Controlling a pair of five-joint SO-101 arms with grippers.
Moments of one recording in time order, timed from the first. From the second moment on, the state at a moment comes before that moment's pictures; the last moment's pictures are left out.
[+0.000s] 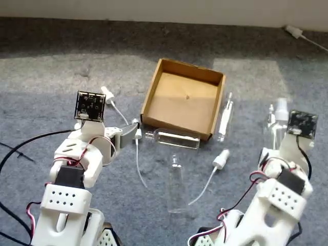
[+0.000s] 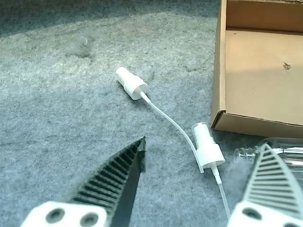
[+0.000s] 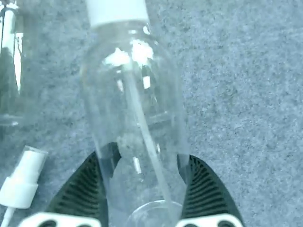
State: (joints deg) left arm 0.9 -64.0 70.0 39.2 3.9; right arm 31.1 -52.0 60.3 49.5 19.7
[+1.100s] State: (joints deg) left arm 0.9 -64.0 70.0 39.2 3.9; right arm 39.8 16.3 10.8 59.3 37.1
